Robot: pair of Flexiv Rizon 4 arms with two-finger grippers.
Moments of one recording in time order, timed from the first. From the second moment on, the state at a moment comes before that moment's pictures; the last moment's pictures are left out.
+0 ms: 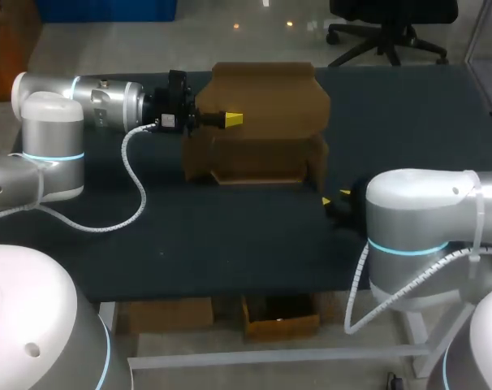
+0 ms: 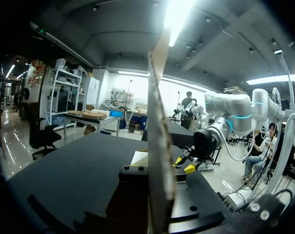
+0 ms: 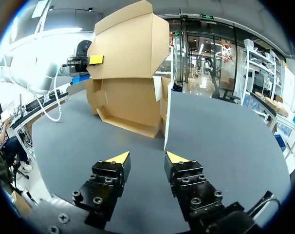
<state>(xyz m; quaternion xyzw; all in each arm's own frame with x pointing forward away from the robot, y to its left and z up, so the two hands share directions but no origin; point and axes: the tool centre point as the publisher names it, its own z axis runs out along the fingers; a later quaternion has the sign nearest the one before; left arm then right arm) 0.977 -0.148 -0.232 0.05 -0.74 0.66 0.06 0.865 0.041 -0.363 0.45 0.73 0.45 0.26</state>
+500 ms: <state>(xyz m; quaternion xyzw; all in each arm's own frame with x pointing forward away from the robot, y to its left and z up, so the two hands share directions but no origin) 0.977 -0.148 -0.232 0.05 -0.74 0.66 0.06 0.884 0.010 -0.360 0.42 0.74 0.47 0.25</state>
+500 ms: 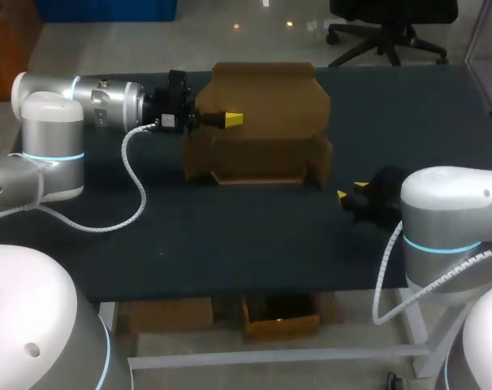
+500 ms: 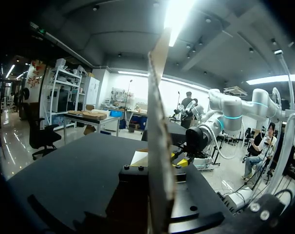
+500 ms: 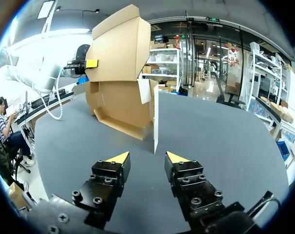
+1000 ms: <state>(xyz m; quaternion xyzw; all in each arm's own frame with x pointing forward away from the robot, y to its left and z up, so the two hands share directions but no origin) 0.976 -0.150 -0.233 0.04 -0.75 0.66 0.06 0.899 0.003 -0.360 0.38 0.75 0.50 0.21</state>
